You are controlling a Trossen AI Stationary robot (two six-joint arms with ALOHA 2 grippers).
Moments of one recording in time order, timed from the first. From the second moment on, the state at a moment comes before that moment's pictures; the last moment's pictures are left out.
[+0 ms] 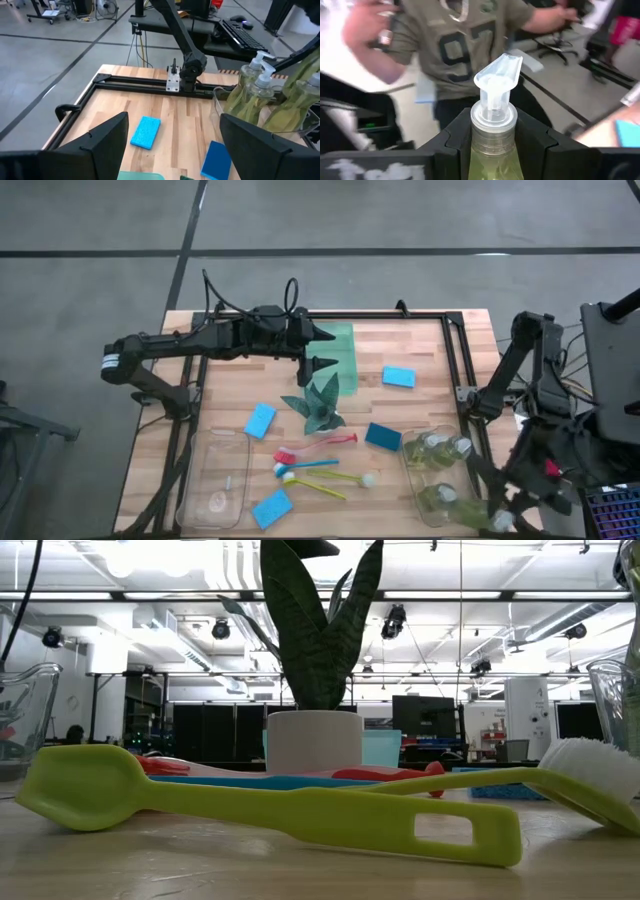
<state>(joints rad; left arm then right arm) 0.15 1.41 1.39 -0.24 0.05 -0.02 1.24 0.92 1.00 -0.36 0.14 0.10</state>
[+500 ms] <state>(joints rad) 0.12 1.41 1.39 -0.24 0.05 -0.03 1.25 0.99 0.94 -0.33 0.34 0.25</state>
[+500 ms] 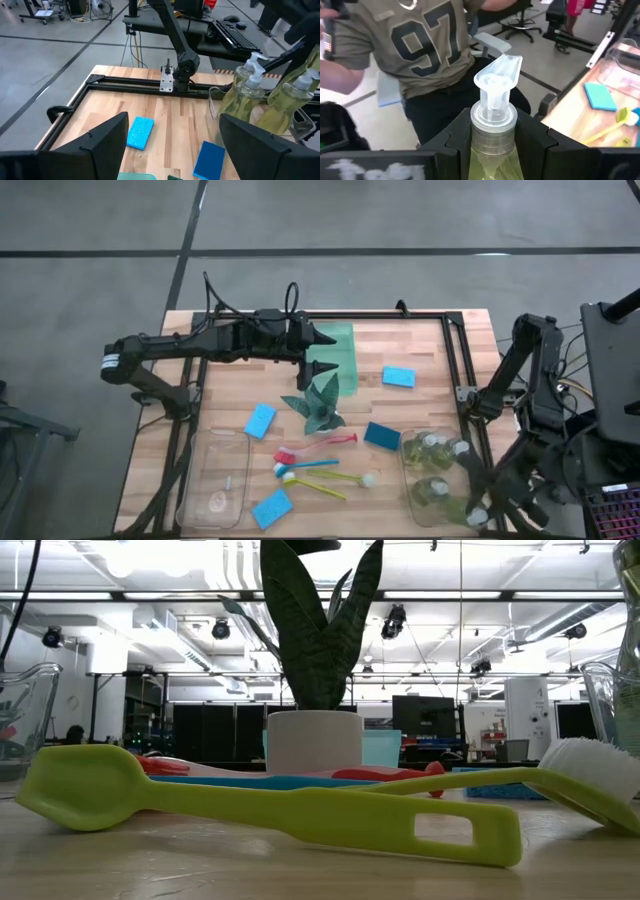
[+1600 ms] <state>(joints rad) 0.12 1.41 1.39 -0.23 0.05 -0.04 1.25 1.05 0.84 -0.31 0.49 0.55</state>
